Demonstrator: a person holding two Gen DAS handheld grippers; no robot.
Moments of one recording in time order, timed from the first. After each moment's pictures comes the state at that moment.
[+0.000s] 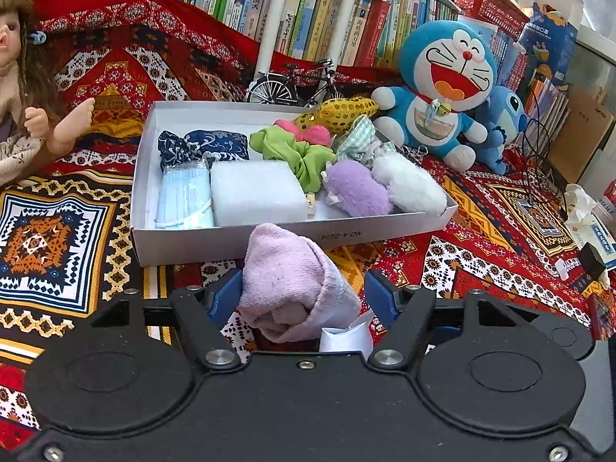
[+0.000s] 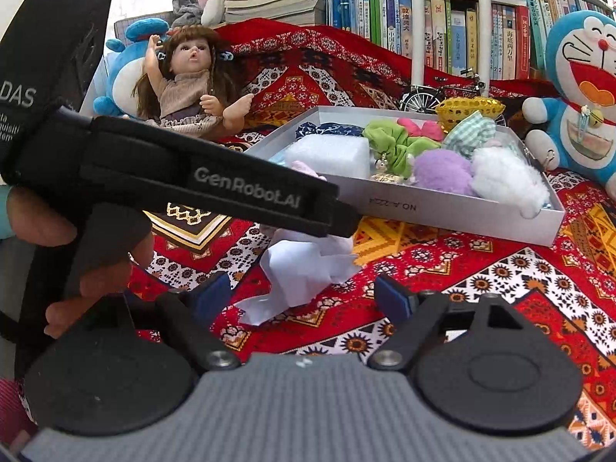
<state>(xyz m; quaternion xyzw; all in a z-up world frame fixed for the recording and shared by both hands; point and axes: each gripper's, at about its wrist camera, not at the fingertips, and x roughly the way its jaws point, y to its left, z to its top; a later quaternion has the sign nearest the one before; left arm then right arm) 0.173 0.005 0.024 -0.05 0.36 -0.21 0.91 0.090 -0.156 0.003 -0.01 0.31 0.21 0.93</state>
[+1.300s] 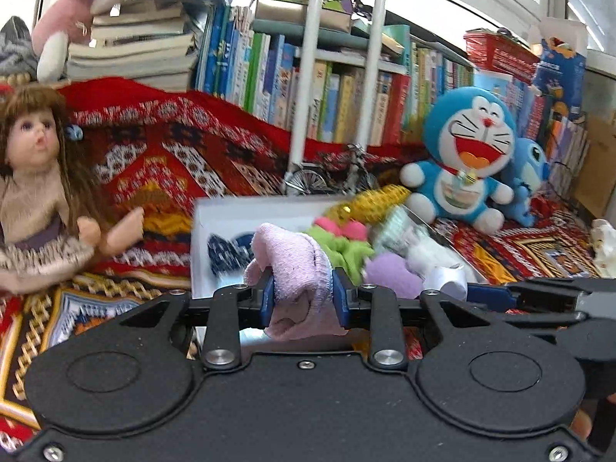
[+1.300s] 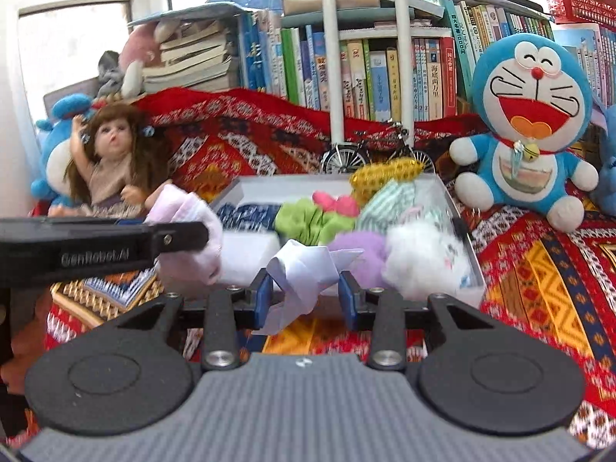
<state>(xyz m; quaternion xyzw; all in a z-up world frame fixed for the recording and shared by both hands) 0.188 0.022 0.075 -0.02 0.26 -0.16 0.95 0.146 -0.194 0.057 0.04 0.27 0.11 0.95</state>
